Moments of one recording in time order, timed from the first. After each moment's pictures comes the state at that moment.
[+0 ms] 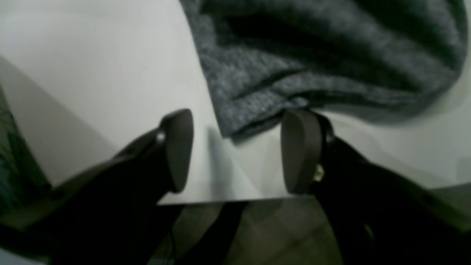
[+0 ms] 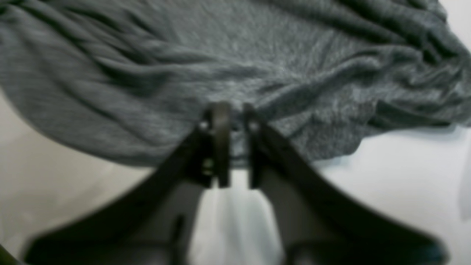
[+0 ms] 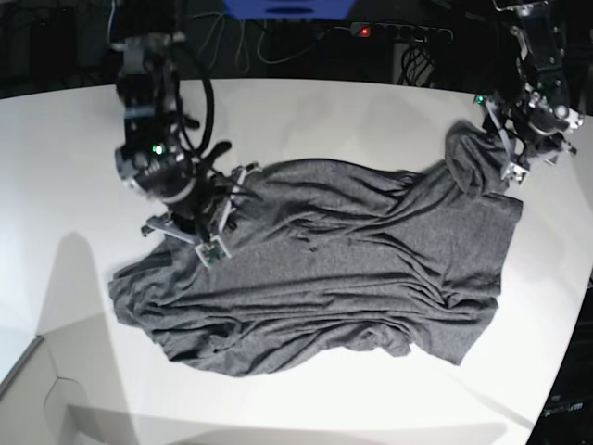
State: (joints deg) left arm 15.7 -14.2 -26.3 97.5 6.6 -40.0 51.1; right arm -3.0 0.0 -2.4 101.5 -3.3 26.0 -52.3
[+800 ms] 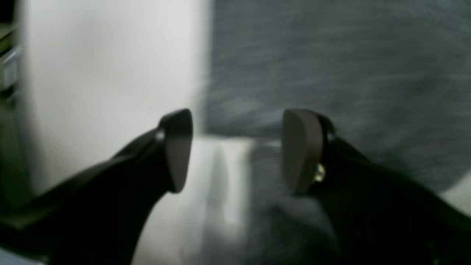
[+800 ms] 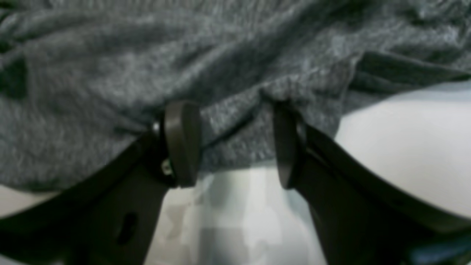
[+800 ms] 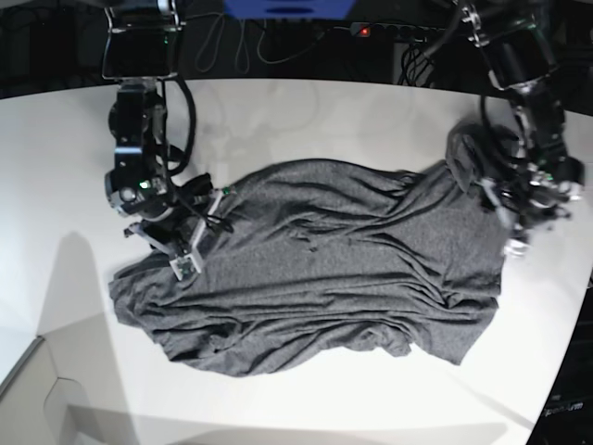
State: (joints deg) left arm -4.4 -12.8 -24.1 82.6 6.4 -40.1 50.3; right arm 3.9 0.2 5.6 86.4 -3.8 25.9 -49.9
